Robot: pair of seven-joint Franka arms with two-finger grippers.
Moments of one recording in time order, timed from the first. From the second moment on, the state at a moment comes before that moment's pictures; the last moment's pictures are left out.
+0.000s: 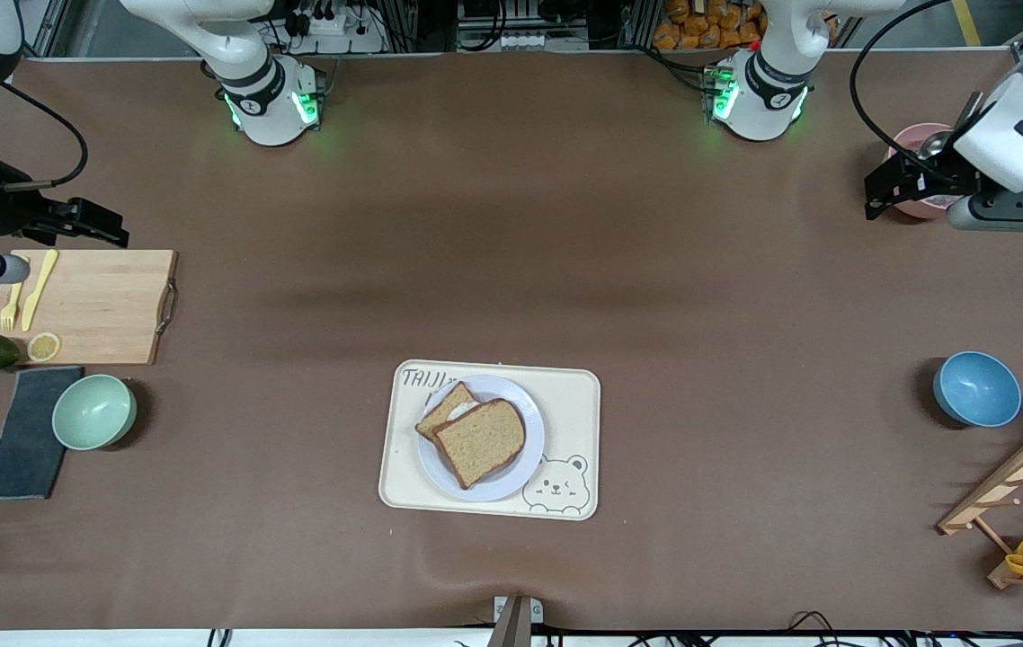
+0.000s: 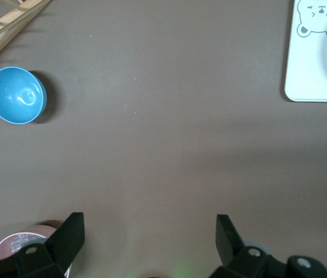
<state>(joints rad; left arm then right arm) -0.18 -0.08 0.04 -1.67 0.00 1.56 -0.08 0.01 0.01 -0.01 -1.64 0.02 1.49 0.05</state>
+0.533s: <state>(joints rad) -0.18 -0.08 0.05 -1.67 0.03 1.56 0.01 0.00 0.01 -0.01 -1.64 0.02 1.49 0.05</state>
